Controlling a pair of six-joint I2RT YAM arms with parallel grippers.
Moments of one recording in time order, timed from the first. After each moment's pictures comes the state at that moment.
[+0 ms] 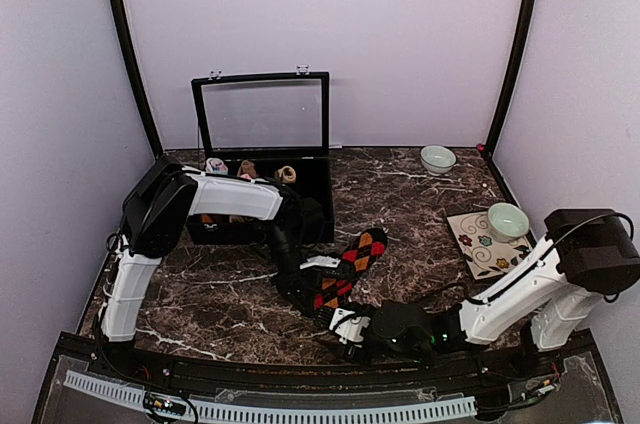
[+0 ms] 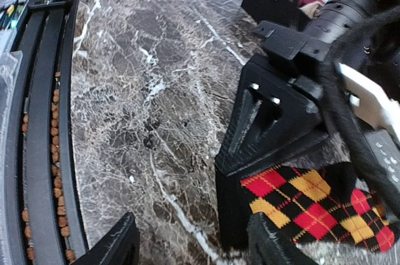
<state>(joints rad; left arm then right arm) -0.84 2.28 1.66 -1.16 0.74 0.93 1.49 1.64 0.51 0.64 0.36 -0.11</state>
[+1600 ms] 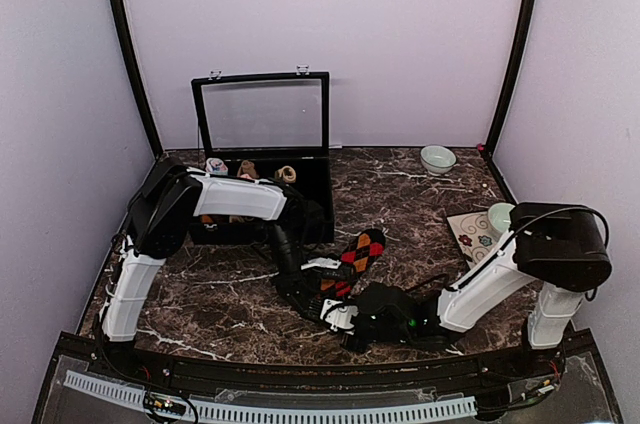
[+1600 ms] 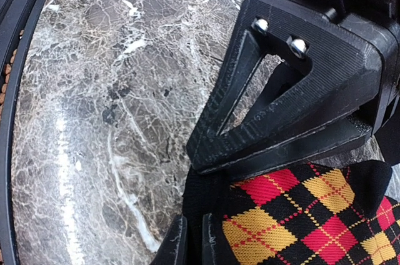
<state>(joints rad) -0.84 2.32 1.70 -1.23 0.76 0.97 1.32 1.83 0.59 0.64 0.13 -0.21</state>
